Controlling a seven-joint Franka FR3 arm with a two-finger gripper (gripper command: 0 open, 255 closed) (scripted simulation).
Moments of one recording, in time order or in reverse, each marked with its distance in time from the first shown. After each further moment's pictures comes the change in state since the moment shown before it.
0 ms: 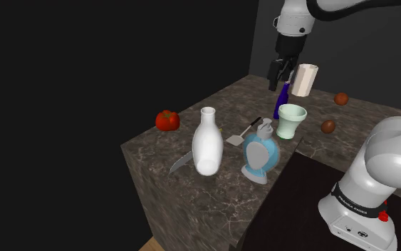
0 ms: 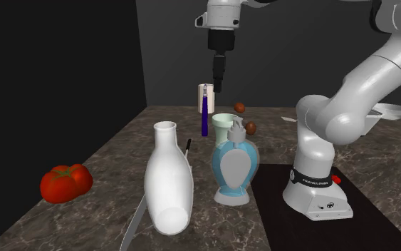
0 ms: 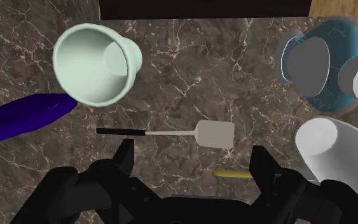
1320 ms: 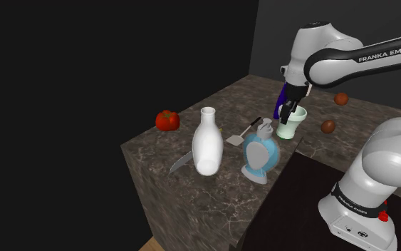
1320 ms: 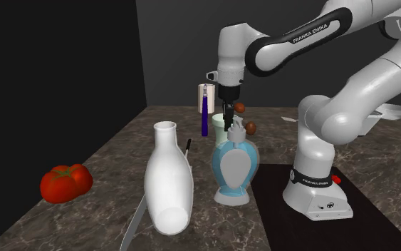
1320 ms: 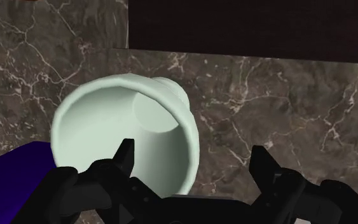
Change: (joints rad) arm -0.084 -0.071 -0.146 -0.440 -0.178 0.350 -0.160
